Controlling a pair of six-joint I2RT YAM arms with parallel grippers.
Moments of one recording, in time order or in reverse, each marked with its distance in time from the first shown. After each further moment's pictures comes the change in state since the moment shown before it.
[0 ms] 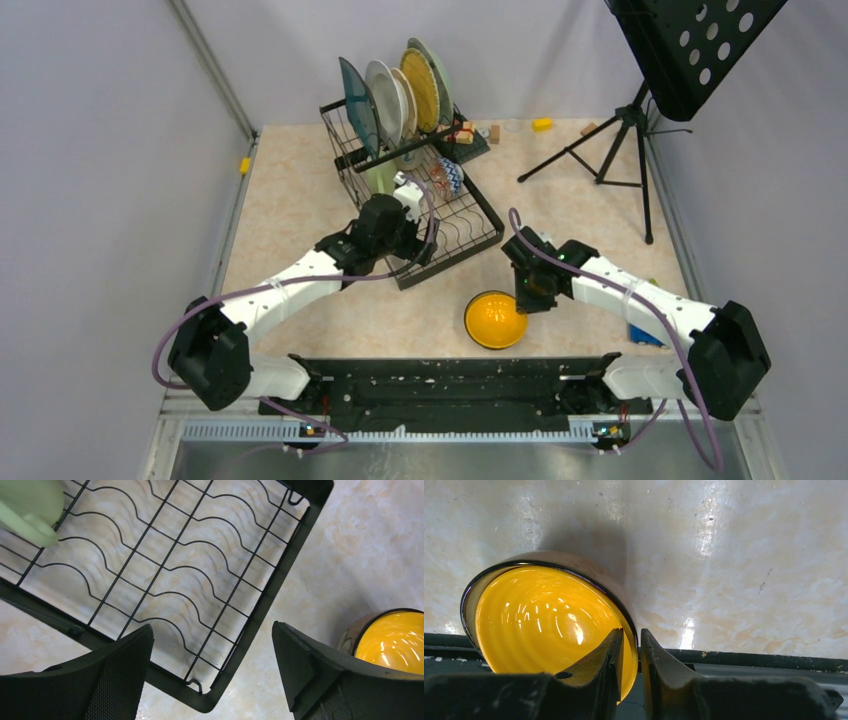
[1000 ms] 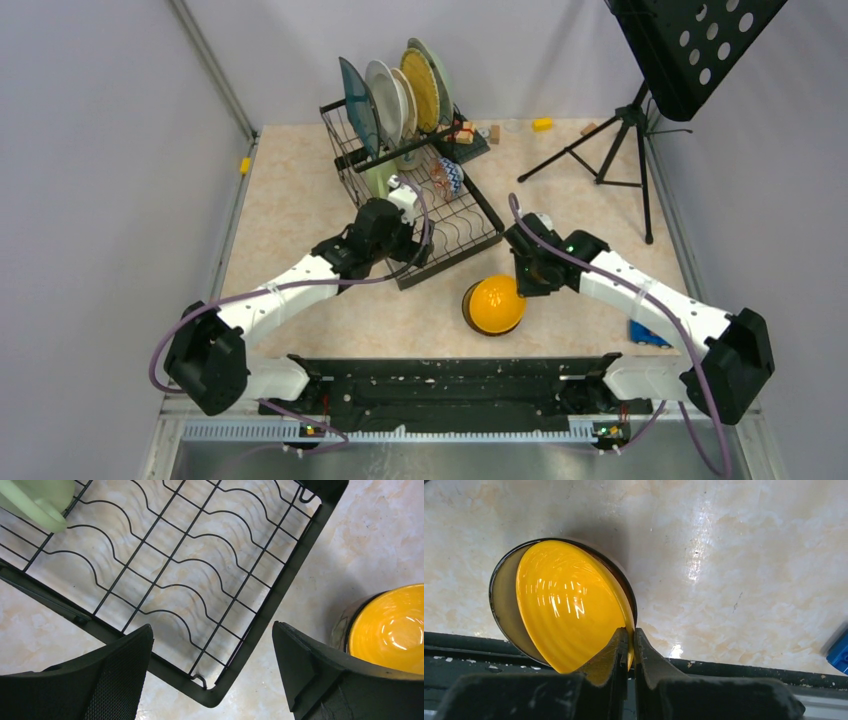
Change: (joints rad) left arm 0.009 -0.031 -0.049 0.023 -0.046 -0.020; right arm 0.003 -0.016 0.115 -0.042 0.072 -0.088
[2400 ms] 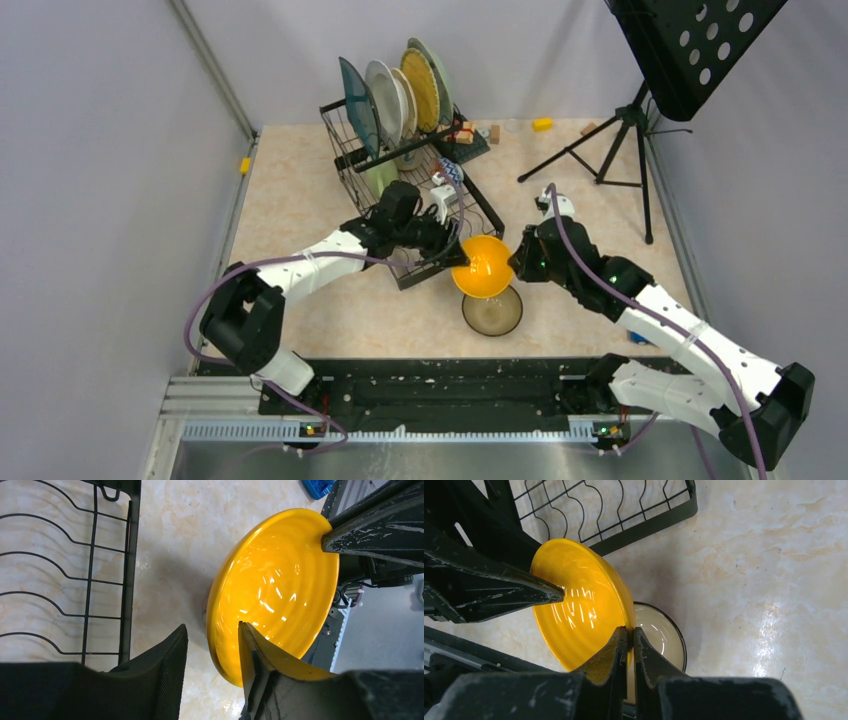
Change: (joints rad) left arm 0.003 0.238 0.151 0.073 0.679 -0.042; right arm 0.000 -0.290 -0.112 0.344 0.010 -0.010
